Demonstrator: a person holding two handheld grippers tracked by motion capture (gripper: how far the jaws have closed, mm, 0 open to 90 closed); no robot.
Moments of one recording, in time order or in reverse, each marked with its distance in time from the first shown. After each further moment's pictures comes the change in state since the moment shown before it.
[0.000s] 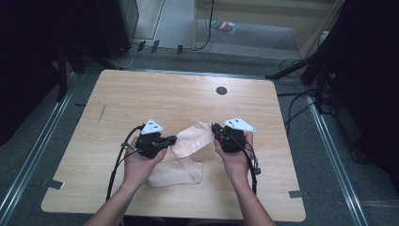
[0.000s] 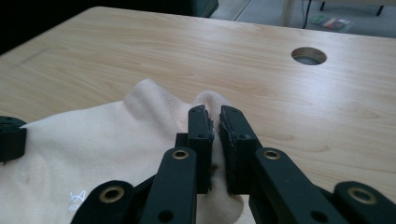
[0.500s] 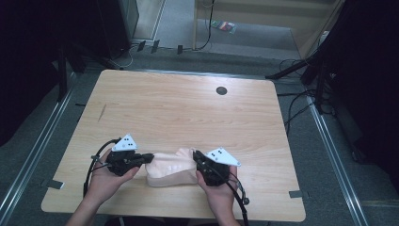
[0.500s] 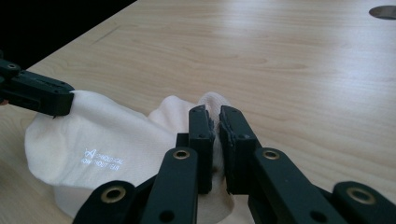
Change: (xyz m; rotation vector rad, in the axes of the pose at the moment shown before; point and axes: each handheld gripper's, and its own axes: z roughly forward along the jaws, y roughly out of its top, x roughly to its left) left arm 0.026 -0.048 -0.061 0.135 -0.067 0.138; right arm 0.074 -0.055 -0.036 0.007 0.094 0.028
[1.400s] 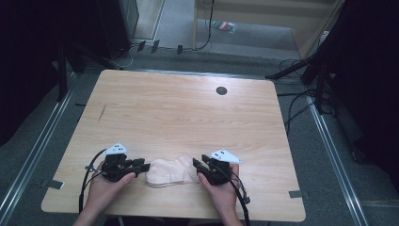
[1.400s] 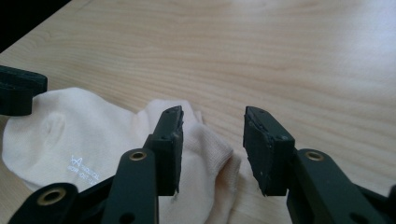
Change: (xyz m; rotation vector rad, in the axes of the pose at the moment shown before) left arm 0.015 -0.040 0.010 -0.028 -0.030 -0.287; right arm -0.028 -0.026 0.023 0.110 0.045 0.080
